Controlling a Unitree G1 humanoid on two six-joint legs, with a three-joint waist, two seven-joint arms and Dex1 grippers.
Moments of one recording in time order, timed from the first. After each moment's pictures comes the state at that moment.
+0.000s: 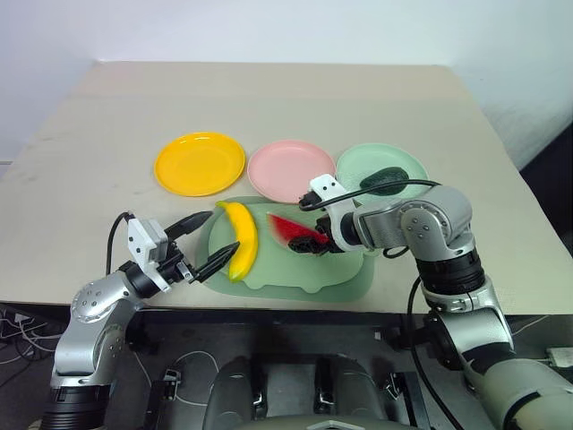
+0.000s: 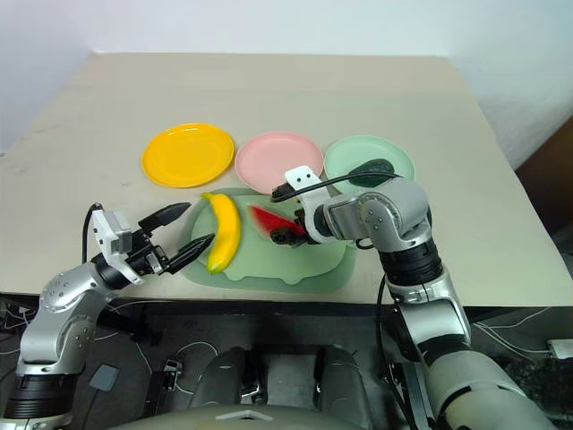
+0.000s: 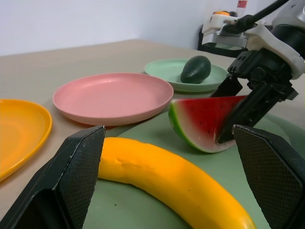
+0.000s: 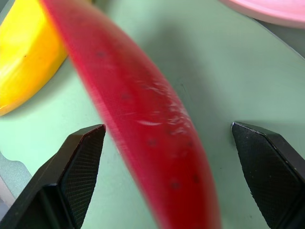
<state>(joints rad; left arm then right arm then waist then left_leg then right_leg) 0.00 0.51 0.18 -0.23 -0.54 0.09 -0.88 -0.84 -0.34 0.21 -0.14 0.71 1.58 0.15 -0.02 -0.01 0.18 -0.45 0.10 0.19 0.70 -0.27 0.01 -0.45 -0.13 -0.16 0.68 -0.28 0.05</state>
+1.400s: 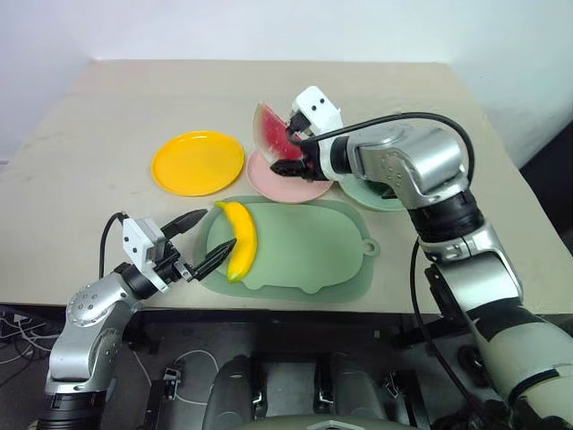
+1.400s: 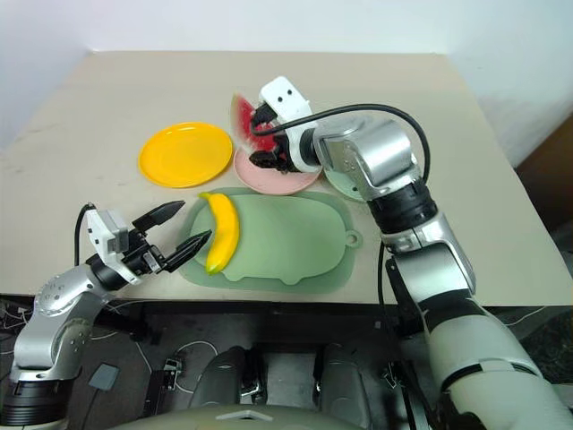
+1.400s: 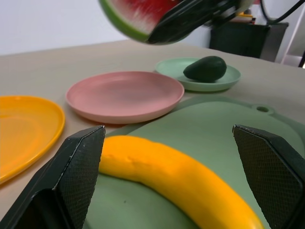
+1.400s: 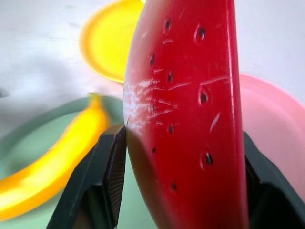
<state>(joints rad) 0.04 0.51 0.20 -0.28 -0.54 0.12 -0.82 -1.18 -0.32 0.32 0.38 0.32 0.94 0.57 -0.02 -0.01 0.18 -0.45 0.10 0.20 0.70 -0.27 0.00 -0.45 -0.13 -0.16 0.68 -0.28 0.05</state>
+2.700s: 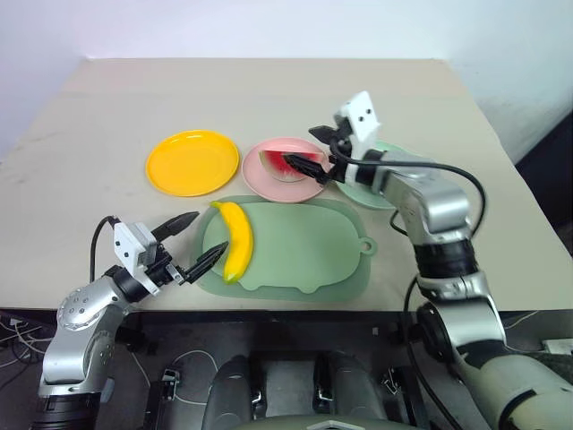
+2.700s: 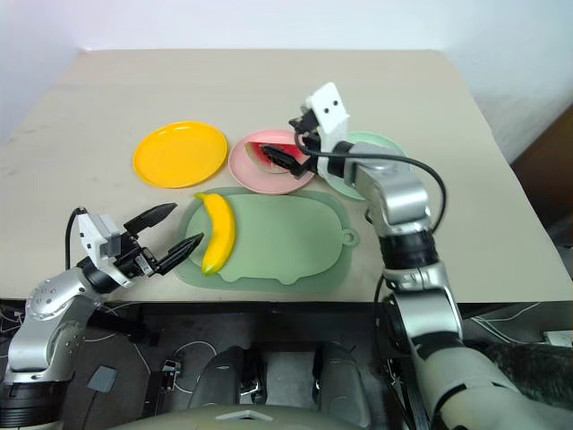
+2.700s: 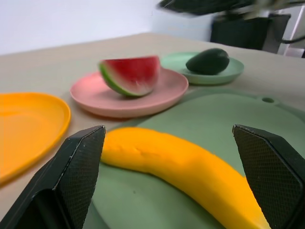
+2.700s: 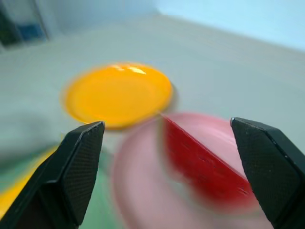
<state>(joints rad) 0.03 0.52 0.23 -0.23 -0.53 0.06 -0.85 -0.75 -0.32 -0.01 -0.10 0.32 0.70 0.71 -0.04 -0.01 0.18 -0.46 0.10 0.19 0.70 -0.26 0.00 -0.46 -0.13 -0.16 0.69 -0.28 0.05</state>
